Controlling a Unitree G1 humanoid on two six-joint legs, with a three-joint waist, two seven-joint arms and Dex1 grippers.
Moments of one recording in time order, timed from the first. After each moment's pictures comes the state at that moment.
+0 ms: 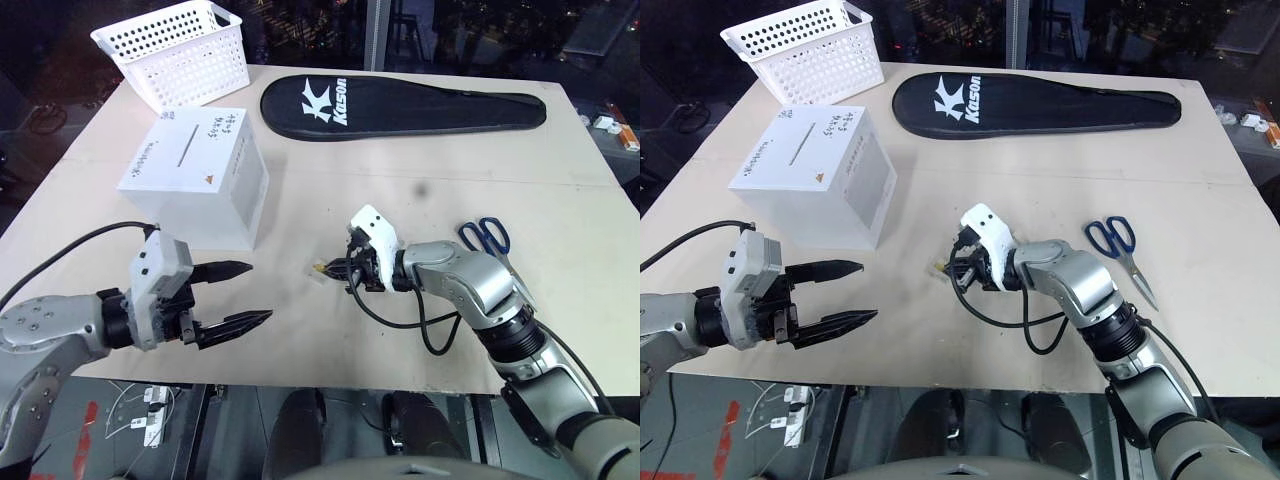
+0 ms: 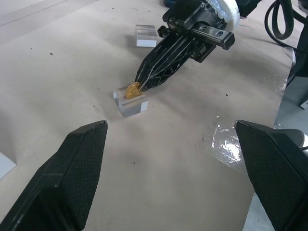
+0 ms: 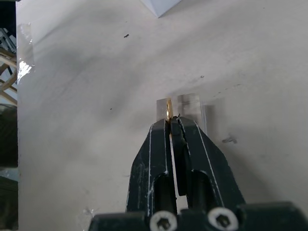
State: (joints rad) left arm 0.18 0.94 0.49 -0.58 -0.78 0.68 -1.02; right arm -0.65 -0.22 0.39 -0.14 0.40 1.01 0.63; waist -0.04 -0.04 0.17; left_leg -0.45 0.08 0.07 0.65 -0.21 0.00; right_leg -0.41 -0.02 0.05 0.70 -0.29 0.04
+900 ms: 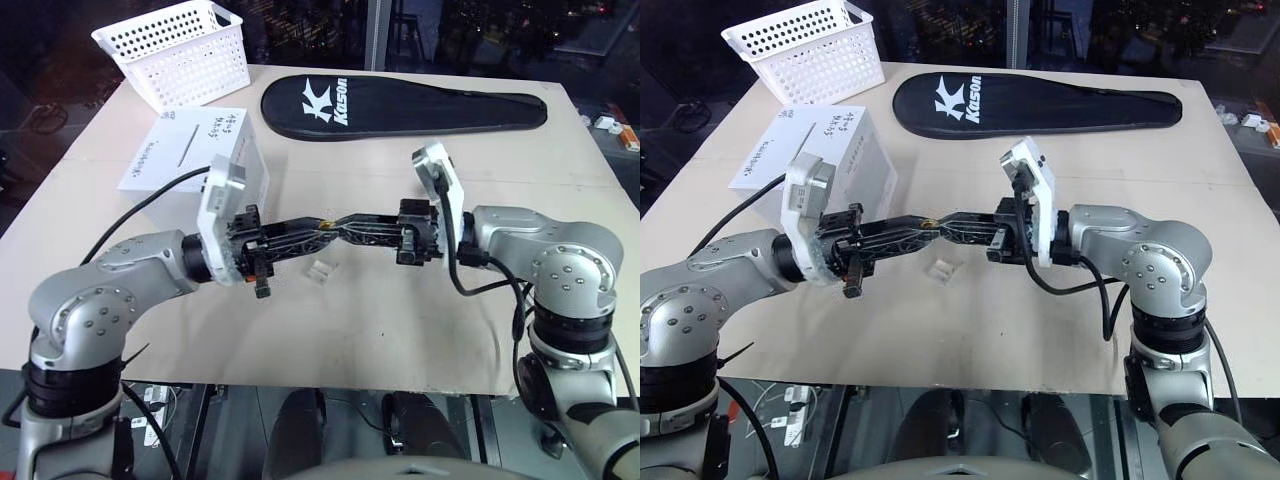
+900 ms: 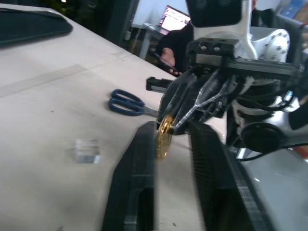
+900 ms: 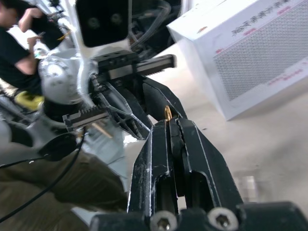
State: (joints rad) left arm -0.36 0.77 0.23 -0.47 -1.17 0.94 -0.76; right arm -0.71 -0.31 -0.03 -0.46 0.94 1.27 0.59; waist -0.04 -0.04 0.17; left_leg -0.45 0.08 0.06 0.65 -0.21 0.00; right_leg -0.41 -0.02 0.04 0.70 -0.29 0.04
